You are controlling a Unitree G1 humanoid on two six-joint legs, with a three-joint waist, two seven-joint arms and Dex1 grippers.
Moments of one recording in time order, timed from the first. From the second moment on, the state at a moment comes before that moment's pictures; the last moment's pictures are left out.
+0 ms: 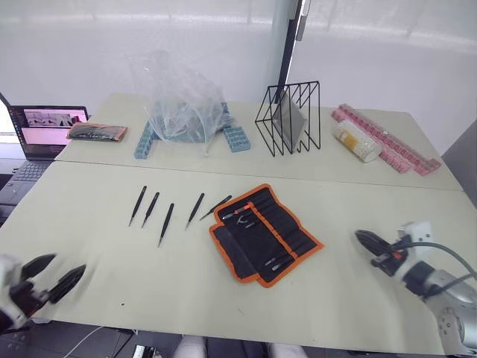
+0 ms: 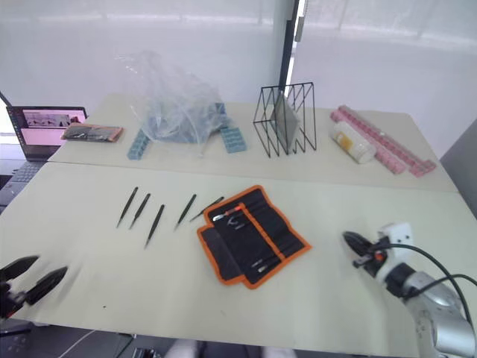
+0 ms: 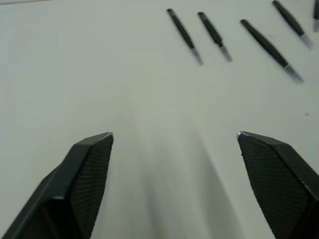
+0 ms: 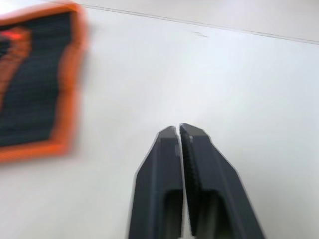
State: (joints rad) left arm 0.45 0.64 0.81 0.00 -0.51 0.17 -0.95; right arm 0.09 -0.61 -0.43 0.05 0.43 0.24 0.72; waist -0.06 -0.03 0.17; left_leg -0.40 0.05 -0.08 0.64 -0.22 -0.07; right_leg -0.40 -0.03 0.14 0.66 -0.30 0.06
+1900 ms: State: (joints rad) left arm -0.29 0.57 0.27 0.29 -0.27 0.34 -0.47; right arm -0.22 -0.69 0.01 -0.35 0.59 0.52 0.95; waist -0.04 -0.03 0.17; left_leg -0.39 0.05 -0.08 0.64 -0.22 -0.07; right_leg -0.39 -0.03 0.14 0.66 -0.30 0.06
